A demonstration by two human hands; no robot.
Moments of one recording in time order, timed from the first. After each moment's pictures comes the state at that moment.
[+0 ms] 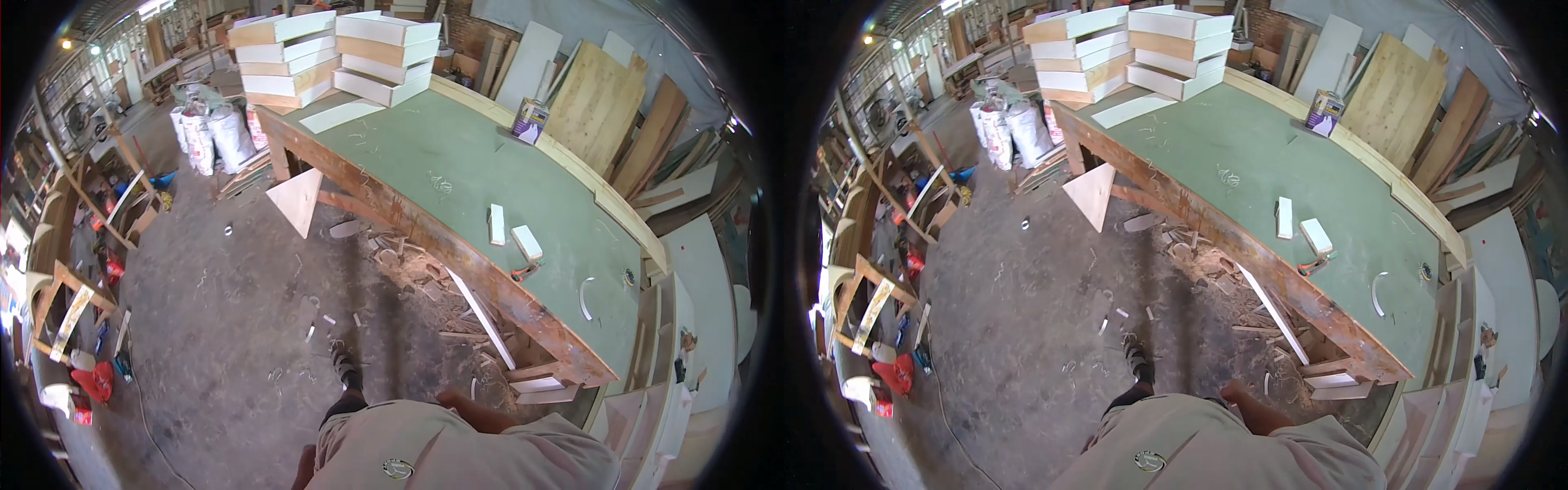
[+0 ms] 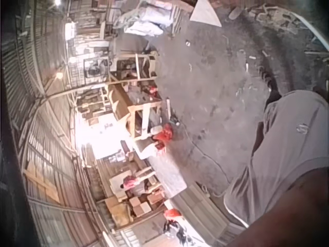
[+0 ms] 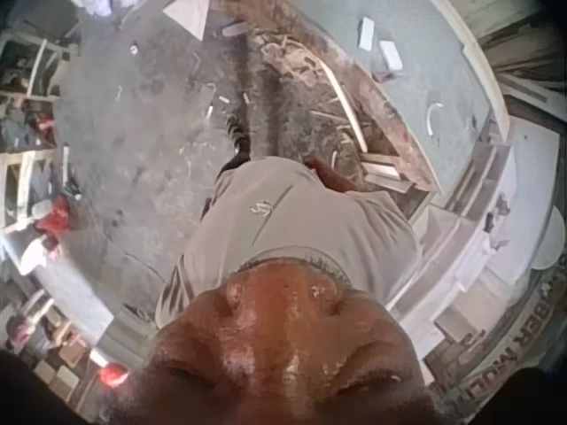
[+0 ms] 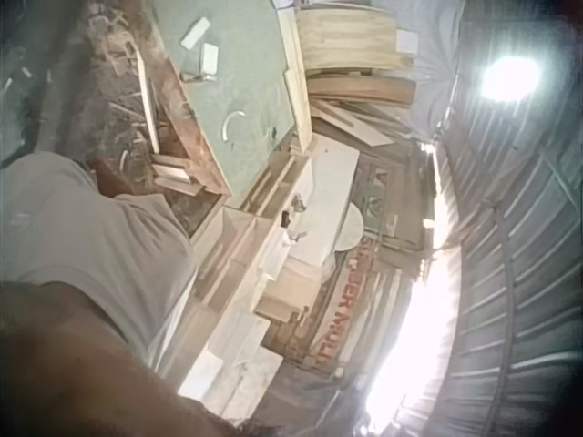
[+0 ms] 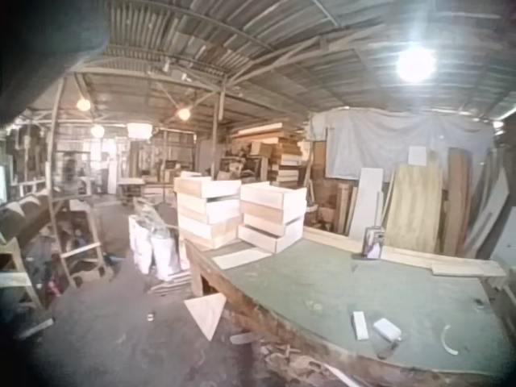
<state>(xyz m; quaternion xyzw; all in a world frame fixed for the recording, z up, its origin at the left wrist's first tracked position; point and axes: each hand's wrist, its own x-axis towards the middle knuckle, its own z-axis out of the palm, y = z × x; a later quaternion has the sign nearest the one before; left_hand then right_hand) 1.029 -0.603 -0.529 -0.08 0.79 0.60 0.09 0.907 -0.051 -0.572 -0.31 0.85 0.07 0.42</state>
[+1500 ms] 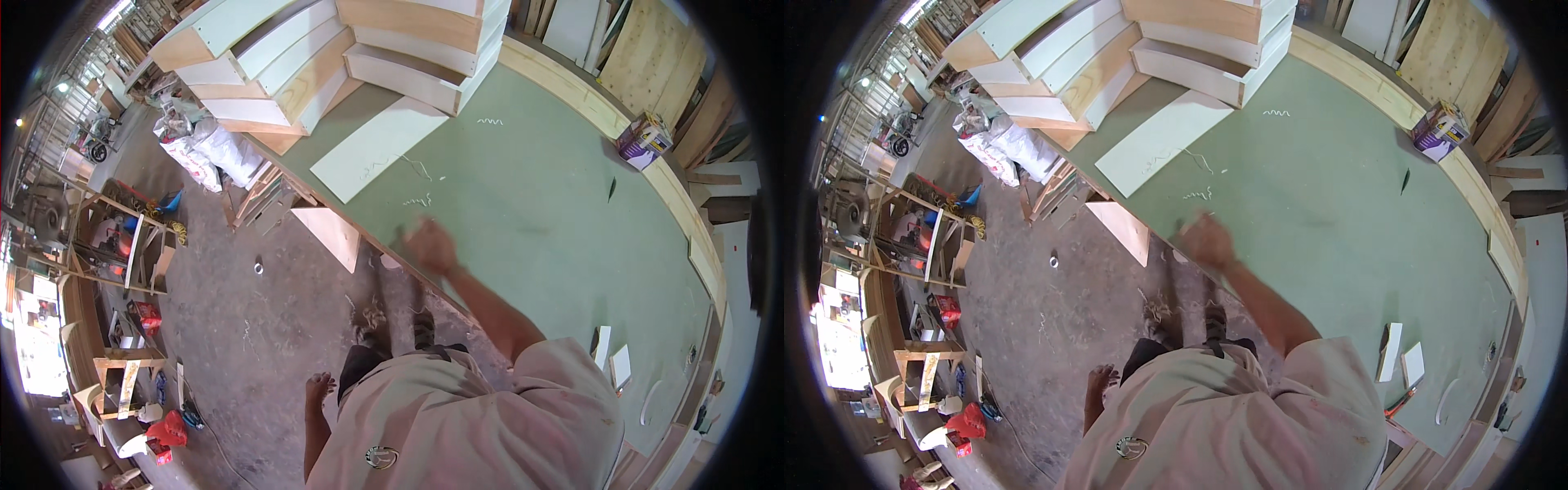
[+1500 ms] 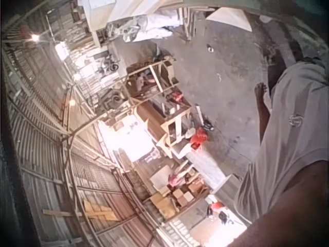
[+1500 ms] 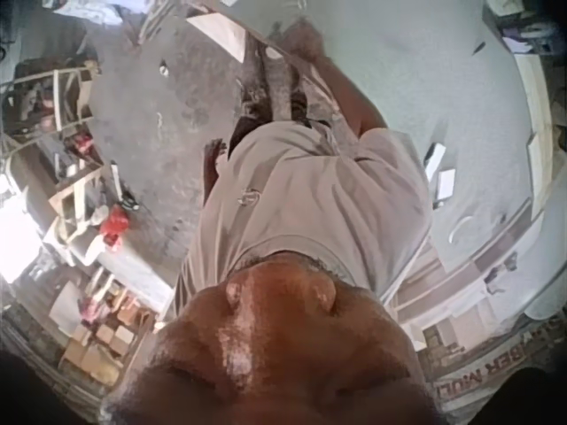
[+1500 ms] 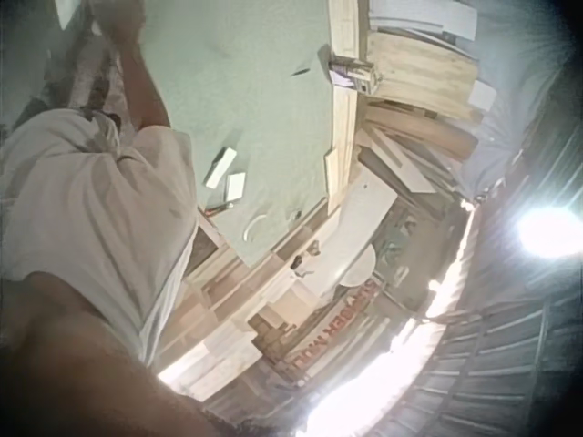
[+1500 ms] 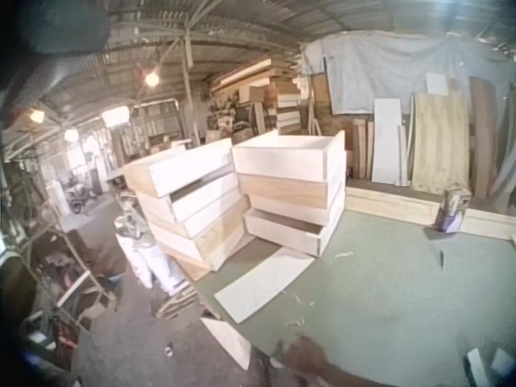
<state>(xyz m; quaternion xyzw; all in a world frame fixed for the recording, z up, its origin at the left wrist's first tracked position) 0.236 -0.619 -0.408 -0.35 0.70 0.57 0.25 -0.029 -0.142 -0.361 -0.18 0.96 -0.18 -0.13</state>
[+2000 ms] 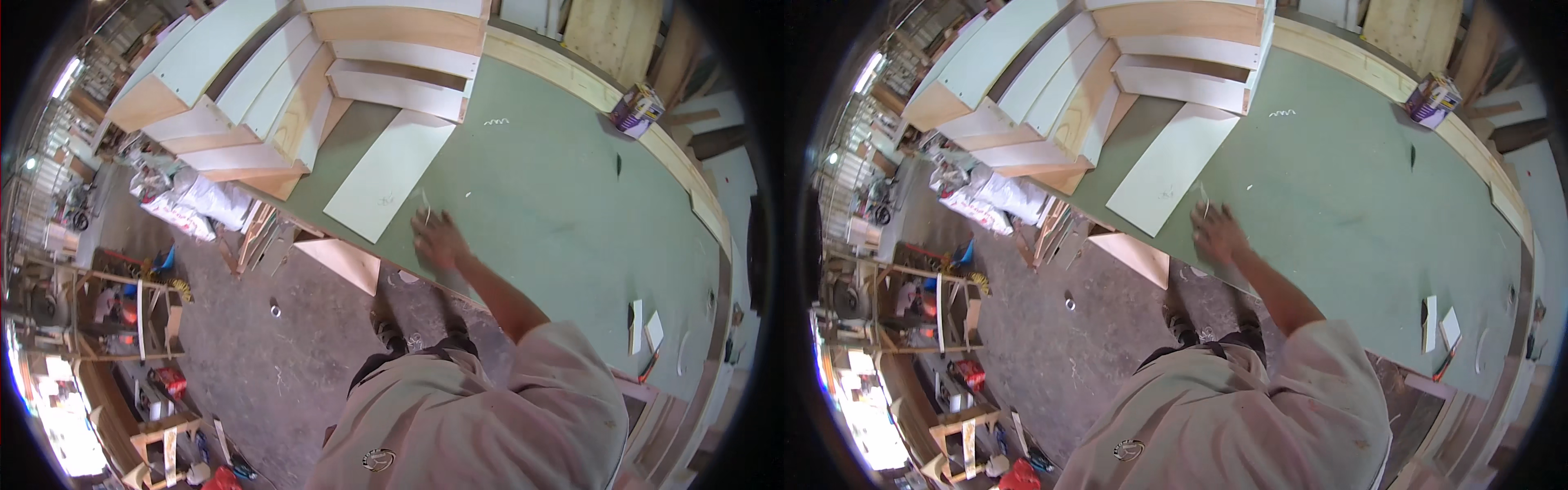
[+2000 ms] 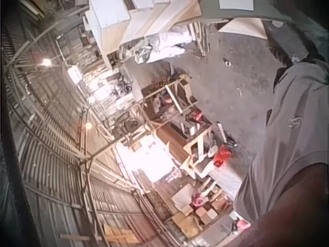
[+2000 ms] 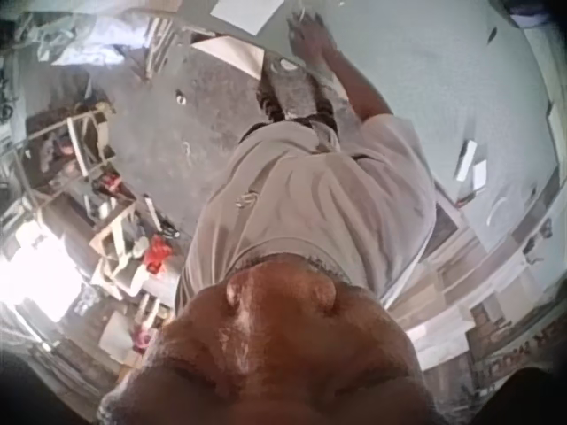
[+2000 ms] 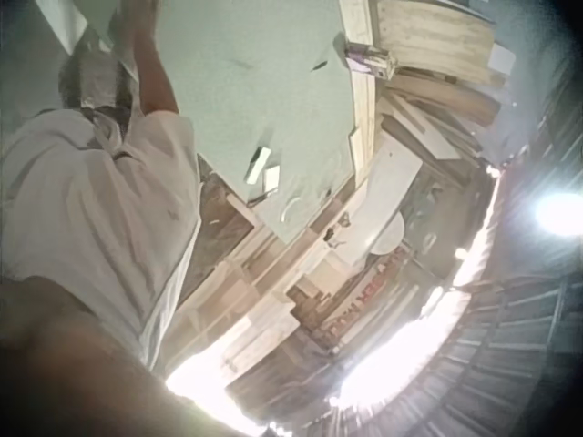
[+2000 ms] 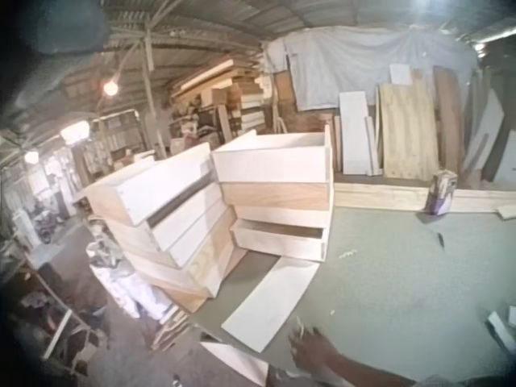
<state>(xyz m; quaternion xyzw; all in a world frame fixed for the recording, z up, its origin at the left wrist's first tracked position) 0.195 -0.835 -0.469 -0.03 0.87 0.18 0.46 -0.124 -0.211 -0.312 -0.06 0.99 -0.14 -0.04</state>
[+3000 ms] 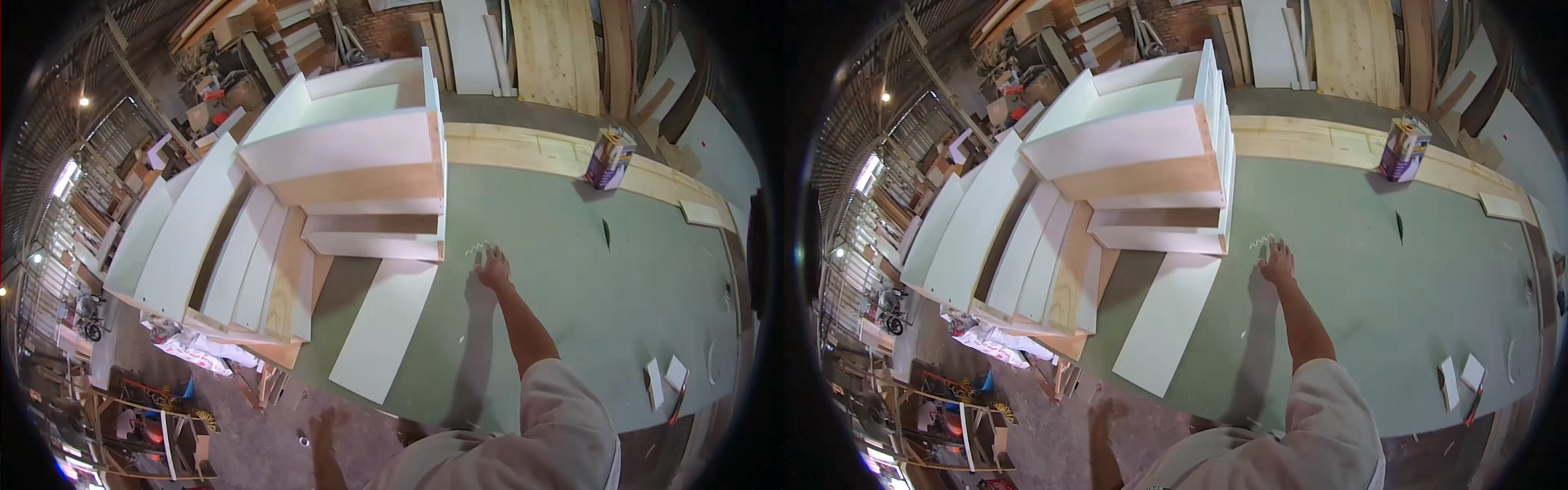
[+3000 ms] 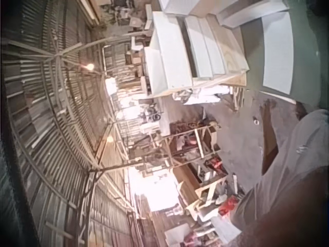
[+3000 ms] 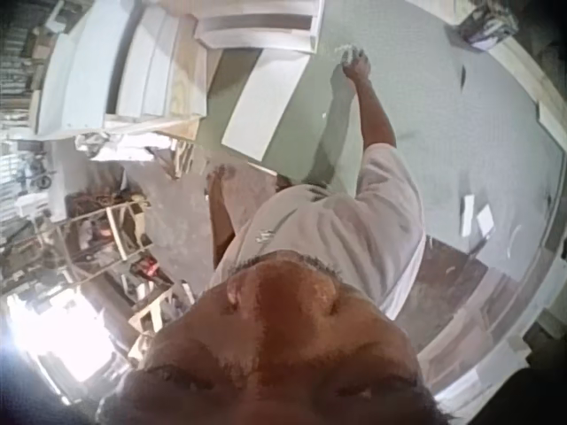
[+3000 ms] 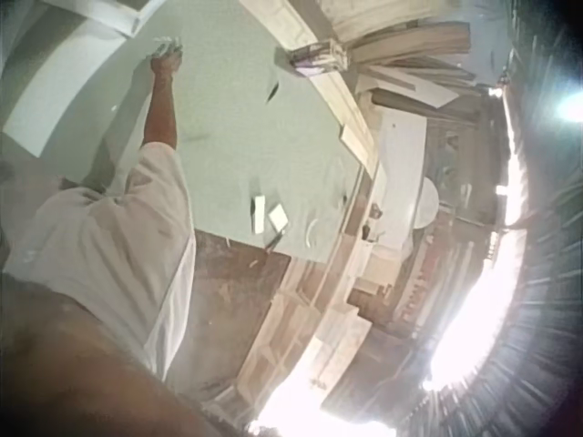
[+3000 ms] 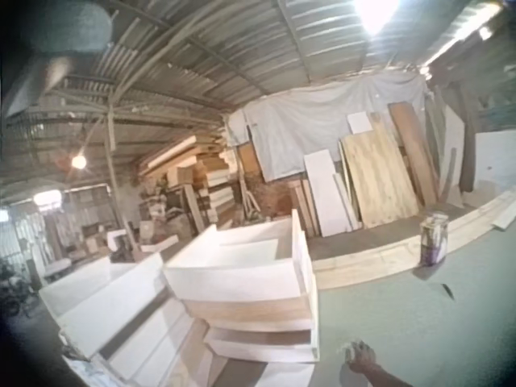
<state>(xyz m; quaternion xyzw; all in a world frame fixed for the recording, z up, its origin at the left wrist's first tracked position) -0.262 -0.556 -0.266 -0.07 0.75 0.62 0.20 -0.276 0.071 -0.296 0.37 0.88 -0.25 -0.15</state>
